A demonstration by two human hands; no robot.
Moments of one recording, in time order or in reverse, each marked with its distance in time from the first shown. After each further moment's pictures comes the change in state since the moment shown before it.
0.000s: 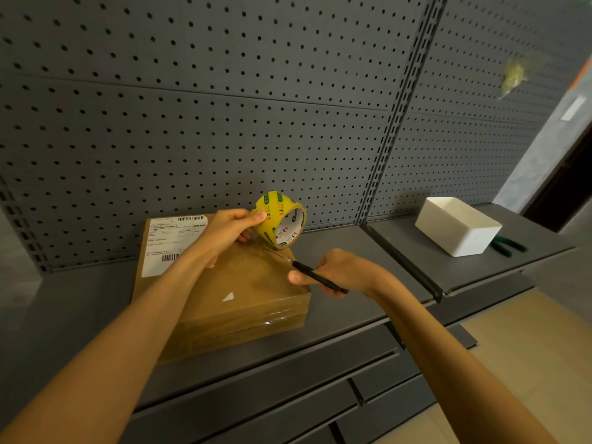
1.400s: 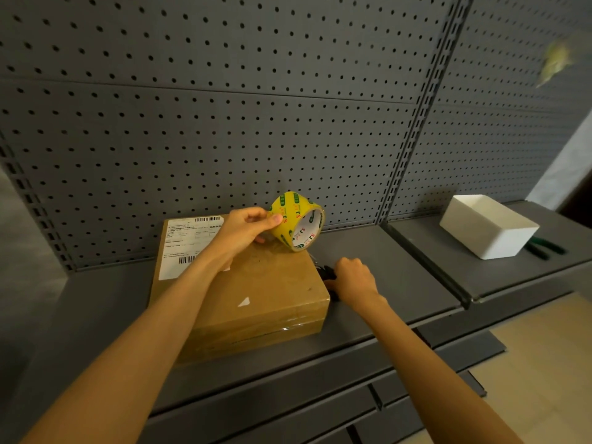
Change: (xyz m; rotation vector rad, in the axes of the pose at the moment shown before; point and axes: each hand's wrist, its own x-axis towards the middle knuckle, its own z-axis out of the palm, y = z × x) left_hand 0.002 -0.001 -0.003 -0.047 0.021 -0.001; right_hand 0.075 0.047 0.041 -0.360 0.389 0.253
